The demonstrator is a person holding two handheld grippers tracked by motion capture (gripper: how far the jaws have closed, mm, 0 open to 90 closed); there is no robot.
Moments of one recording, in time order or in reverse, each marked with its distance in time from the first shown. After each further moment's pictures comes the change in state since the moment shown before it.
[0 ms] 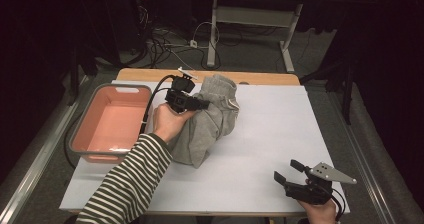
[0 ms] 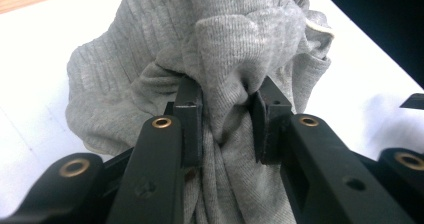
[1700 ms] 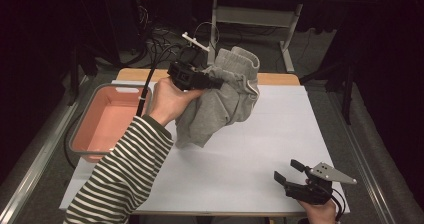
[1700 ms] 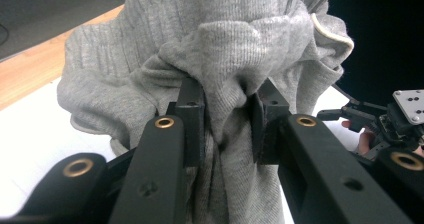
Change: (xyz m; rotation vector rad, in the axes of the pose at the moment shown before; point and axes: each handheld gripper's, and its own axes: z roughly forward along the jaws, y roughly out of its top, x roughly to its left) left arm -0.059 0.055 -0.069 -0.060 -0.088 0.156; right arm 0.000 0.000 0.000 -0.002 -0.004 0.000
